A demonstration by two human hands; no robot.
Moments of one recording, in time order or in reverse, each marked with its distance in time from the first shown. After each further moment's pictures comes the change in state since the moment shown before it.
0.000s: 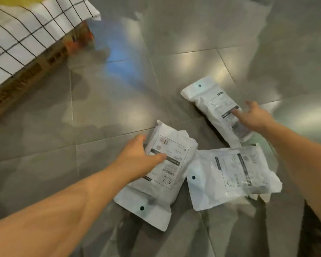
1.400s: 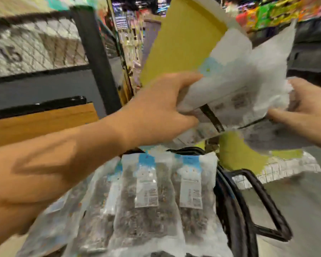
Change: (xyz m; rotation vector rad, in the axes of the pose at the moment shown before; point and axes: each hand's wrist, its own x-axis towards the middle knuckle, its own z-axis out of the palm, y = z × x) left_hand -0.555 -0.098 -0.398 0.495 1.089 0.560; right_hand -0.562 -0.477 -0.096 0.439 0.155 -1.496
